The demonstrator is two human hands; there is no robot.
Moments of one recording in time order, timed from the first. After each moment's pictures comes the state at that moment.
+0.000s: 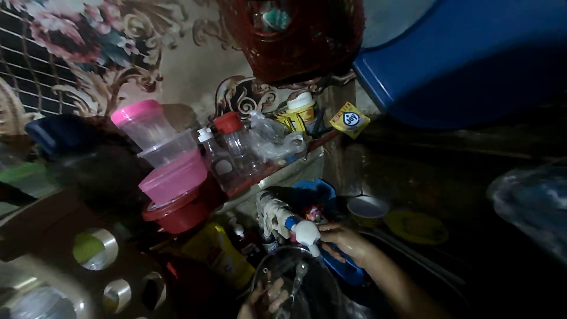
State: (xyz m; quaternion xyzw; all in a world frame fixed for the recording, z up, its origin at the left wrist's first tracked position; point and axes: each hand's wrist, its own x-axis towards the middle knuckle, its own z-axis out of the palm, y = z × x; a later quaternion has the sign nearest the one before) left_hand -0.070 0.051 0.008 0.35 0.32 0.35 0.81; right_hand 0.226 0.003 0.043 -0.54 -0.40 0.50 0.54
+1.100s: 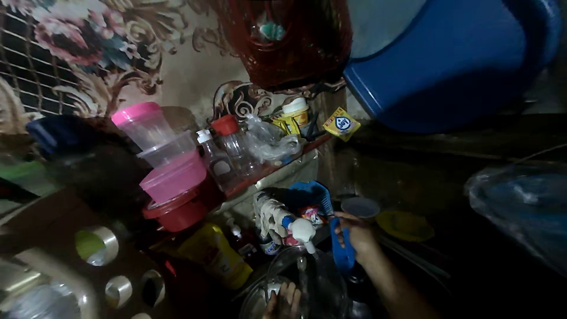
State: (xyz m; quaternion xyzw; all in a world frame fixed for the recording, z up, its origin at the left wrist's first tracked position) left_hand -0.026 0.010 -0.031 0.21 0.33 0.45 0.80; right_hand 0.230 -0.003 0.031 -0.57 -0.17 0.34 0.73
